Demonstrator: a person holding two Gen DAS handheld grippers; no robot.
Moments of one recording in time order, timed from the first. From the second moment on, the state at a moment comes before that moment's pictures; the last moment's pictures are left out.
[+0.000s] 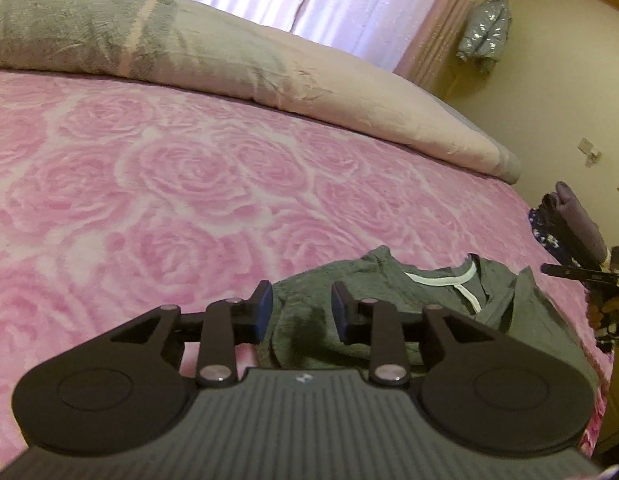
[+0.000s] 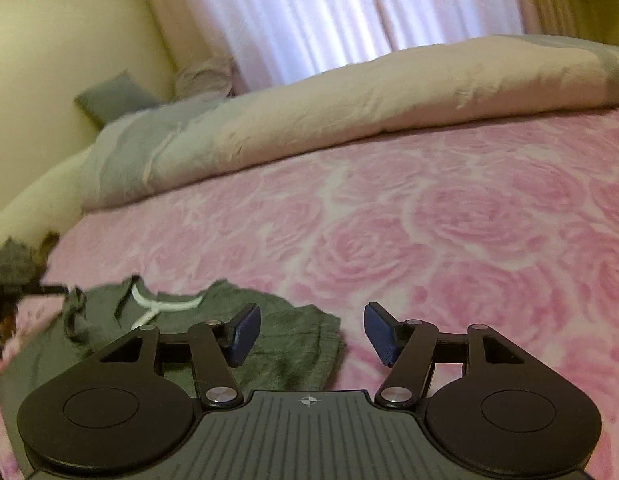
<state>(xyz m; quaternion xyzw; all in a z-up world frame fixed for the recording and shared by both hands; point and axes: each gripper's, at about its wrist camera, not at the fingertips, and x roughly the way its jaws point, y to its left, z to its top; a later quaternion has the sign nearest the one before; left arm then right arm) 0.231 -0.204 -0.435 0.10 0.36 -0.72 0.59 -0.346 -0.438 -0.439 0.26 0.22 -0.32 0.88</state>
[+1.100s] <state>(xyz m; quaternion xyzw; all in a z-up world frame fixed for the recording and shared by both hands) 0.224 -0.223 -0.442 0.05 0.27 -0.69 0.67 -0.318 -0.456 -0.452 0.21 0.18 -0.39 0.88</state>
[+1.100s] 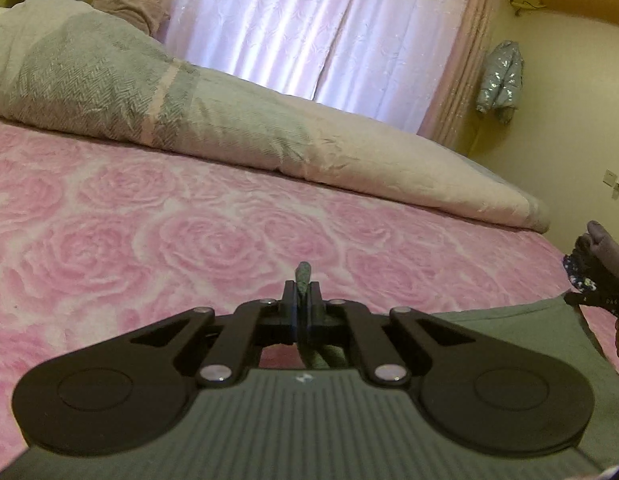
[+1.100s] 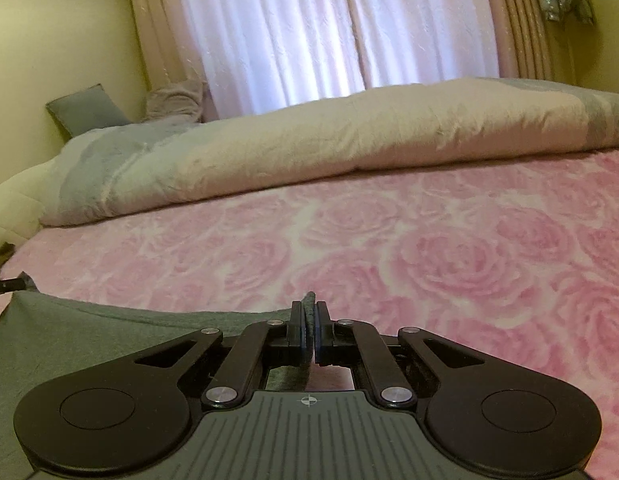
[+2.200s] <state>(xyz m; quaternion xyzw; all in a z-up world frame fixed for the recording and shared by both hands) 0.191 -0.213 -0.417 0.15 0.31 -0.61 0.71 -0.299 -0.409 -0.433 0.19 0.29 -0.50 0.80</state>
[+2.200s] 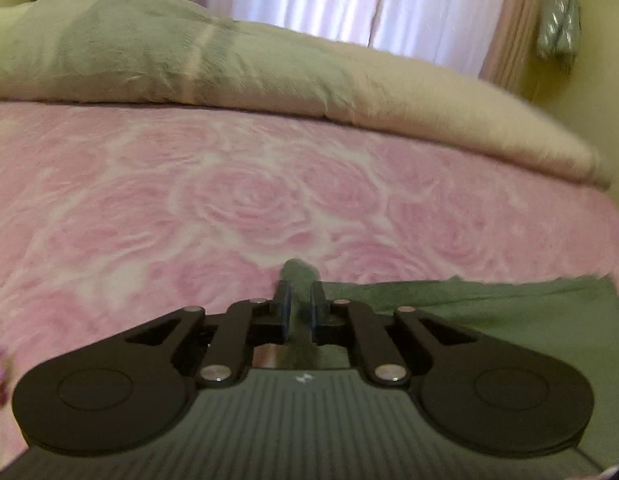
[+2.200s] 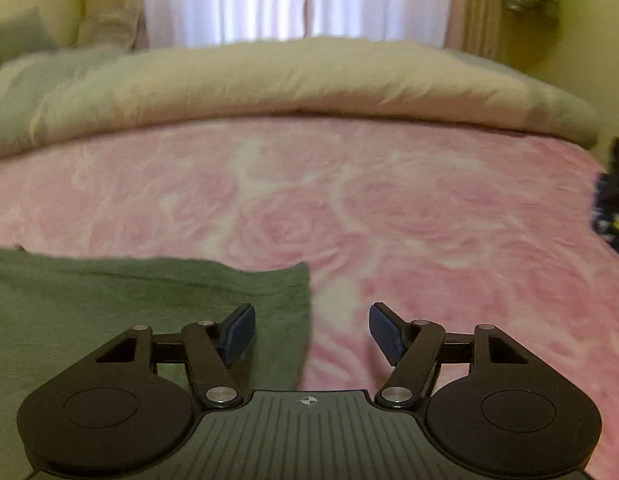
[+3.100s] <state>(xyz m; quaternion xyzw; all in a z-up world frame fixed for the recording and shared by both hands) 0.084 -0.029 -0.428 0.18 0.35 -0.59 0.70 -0.312 -0.180 -0.430 0.18 0.27 -0.47 0.82</state>
